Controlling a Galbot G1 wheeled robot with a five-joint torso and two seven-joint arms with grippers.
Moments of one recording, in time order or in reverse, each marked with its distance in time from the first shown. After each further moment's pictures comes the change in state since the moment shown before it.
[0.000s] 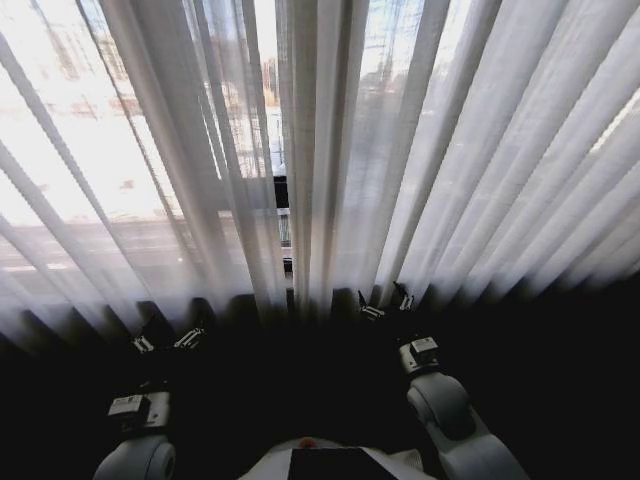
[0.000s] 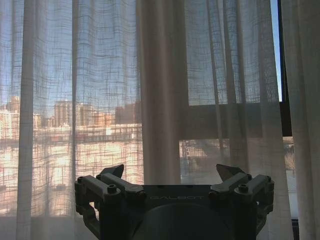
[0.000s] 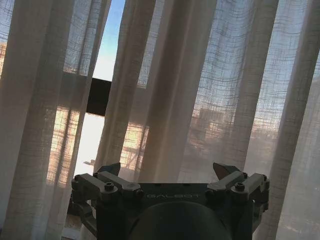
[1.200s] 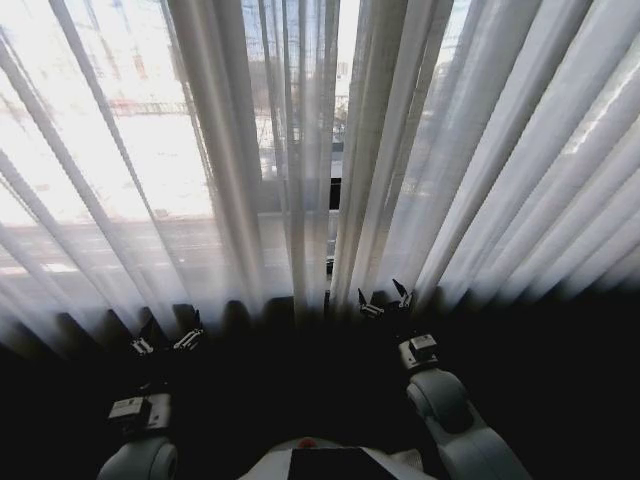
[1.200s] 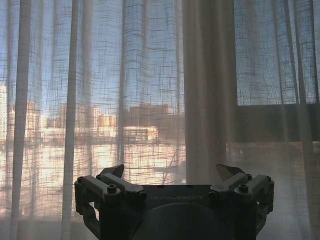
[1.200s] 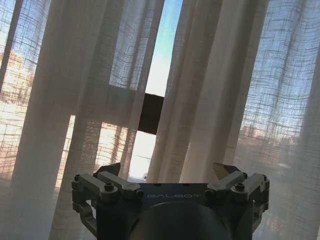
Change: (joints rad) left arm 0.001 -0.032 0.003 0.006 0.021 -0.019 0.001; right arm 0.025 -0.010 -0.005 -0.026 0.007 0.024 -0.004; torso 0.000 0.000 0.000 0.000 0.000
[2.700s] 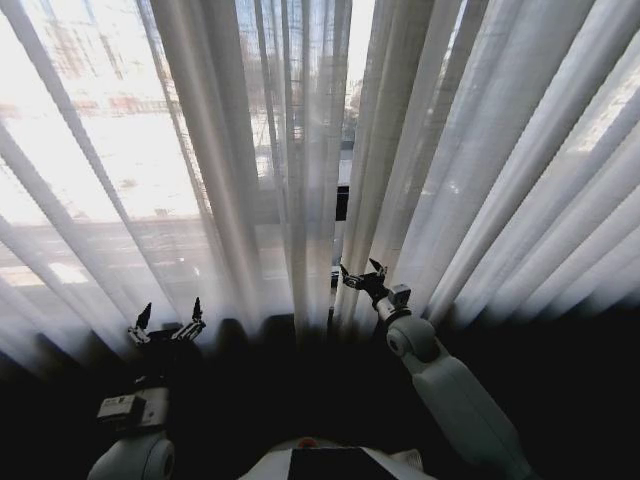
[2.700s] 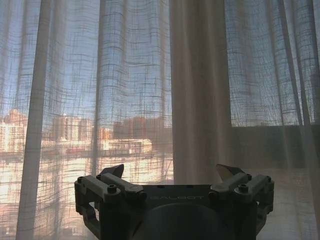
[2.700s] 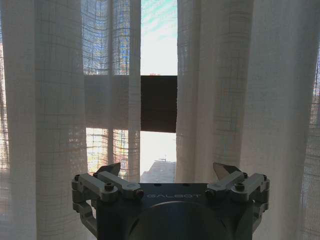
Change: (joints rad) left arm 0.000 -0.029 -0.031 -0.093 -0.009 0.020 0.052; right arm 0.485 -0.061 -0.227 -0.235 0.357 -0.200 0.051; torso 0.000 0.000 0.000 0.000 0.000
